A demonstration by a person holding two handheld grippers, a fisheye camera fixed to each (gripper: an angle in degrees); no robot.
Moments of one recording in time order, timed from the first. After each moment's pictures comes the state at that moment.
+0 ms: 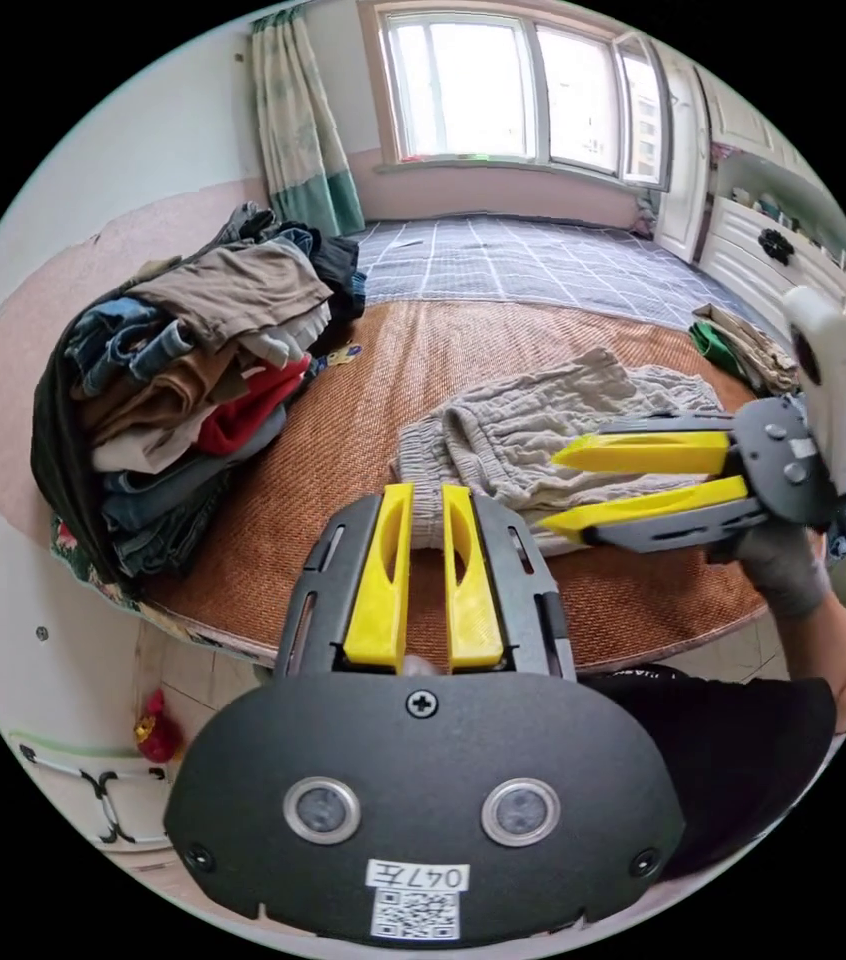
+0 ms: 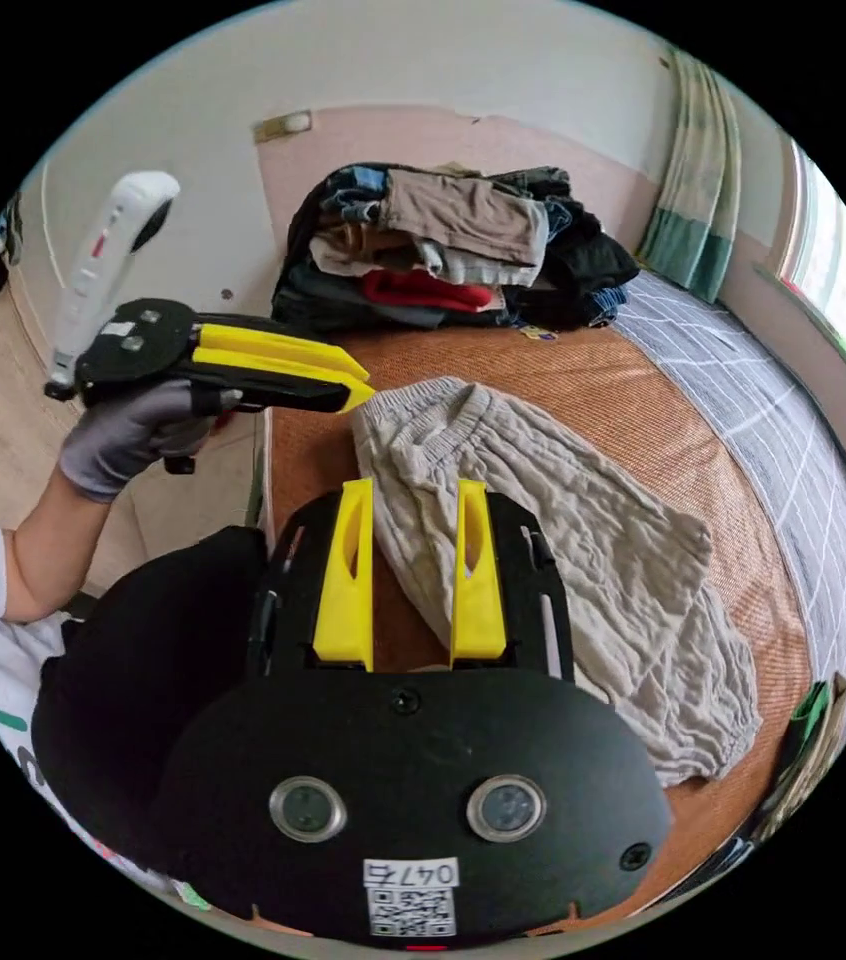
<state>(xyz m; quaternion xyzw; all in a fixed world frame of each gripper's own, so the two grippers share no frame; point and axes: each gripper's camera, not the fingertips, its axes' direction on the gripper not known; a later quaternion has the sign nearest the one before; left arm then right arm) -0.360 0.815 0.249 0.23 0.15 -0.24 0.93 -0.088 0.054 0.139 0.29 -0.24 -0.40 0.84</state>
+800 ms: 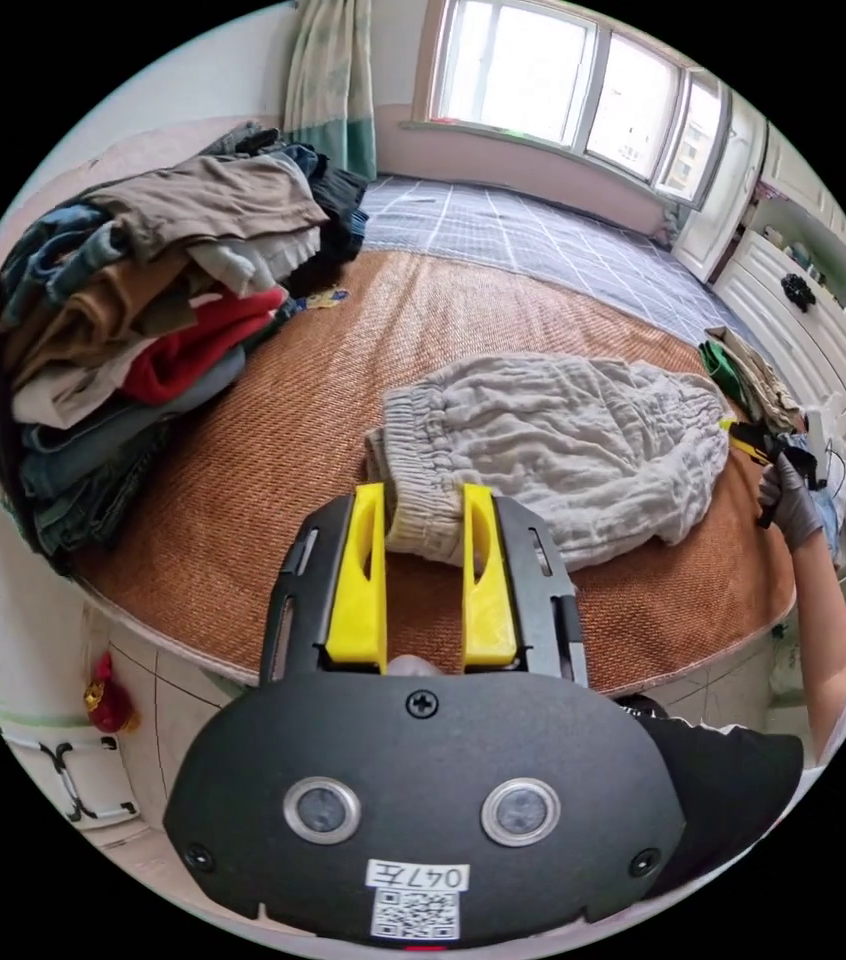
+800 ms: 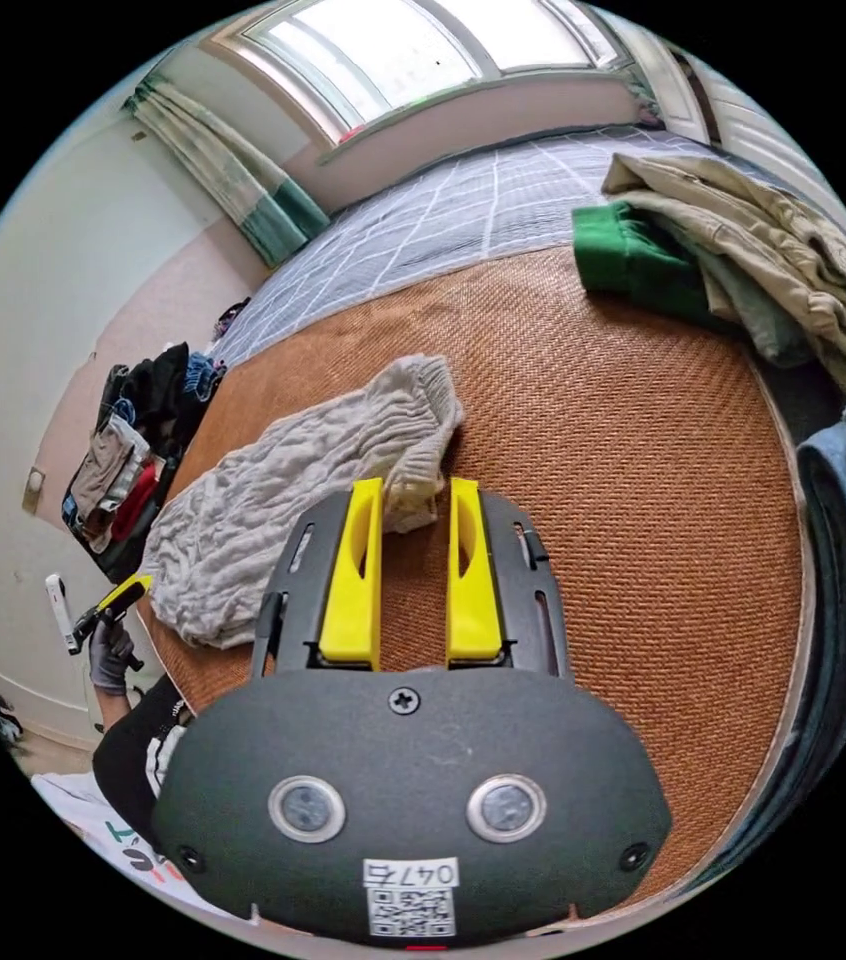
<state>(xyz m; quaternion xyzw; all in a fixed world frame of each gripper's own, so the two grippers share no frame) -0.300 0.725 0.412 0.18 0.20 -0.25 0.93 0.245 0.009 0.346 0.20 -0.36 0.09 0.91</state>
